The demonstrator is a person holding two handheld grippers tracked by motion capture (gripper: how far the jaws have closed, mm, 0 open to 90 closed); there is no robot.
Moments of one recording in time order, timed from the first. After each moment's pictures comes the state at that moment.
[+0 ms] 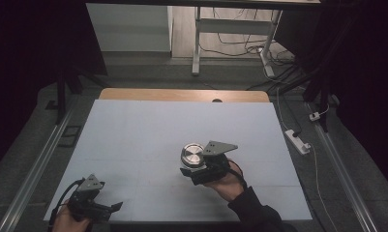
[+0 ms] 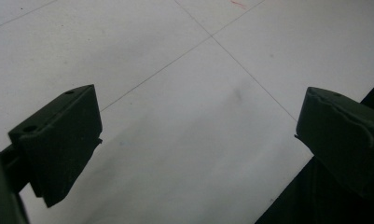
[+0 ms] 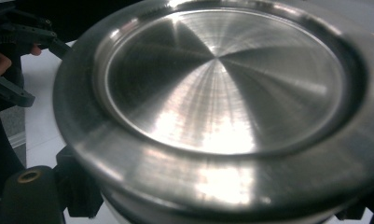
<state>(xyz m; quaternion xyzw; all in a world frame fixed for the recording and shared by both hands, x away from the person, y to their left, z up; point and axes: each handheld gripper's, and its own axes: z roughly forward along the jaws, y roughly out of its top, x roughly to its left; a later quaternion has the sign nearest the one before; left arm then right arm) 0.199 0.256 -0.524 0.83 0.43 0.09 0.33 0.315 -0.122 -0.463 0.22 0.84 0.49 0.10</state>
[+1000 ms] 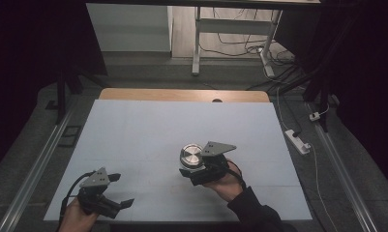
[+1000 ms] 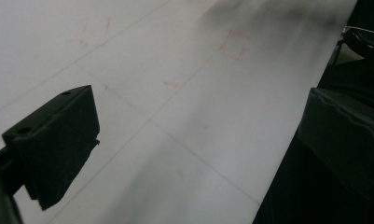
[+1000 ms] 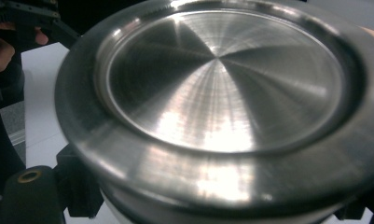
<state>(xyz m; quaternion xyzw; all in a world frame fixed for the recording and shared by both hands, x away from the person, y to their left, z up) 0.214 0.231 -0.499 0.84 0.33 0.08 0.42 0.315 -0.120 -0.465 0.22 0.84 0.49 0.10</state>
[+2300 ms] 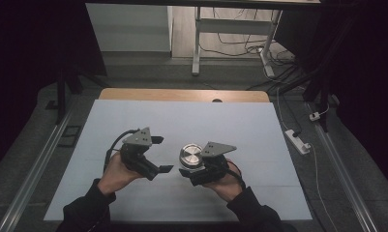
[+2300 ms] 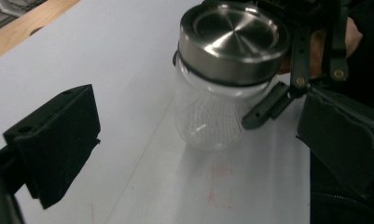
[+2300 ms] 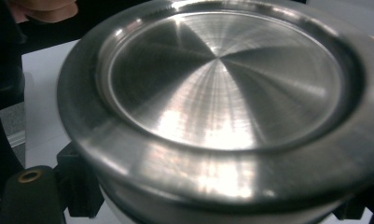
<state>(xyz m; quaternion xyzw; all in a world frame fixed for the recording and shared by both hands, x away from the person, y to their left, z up) 0.307 0.140 -0.418 0.86 0.19 0.08 0.47 0.314 -0.119 -0.465 0.22 0.84 0.49 0.10</state>
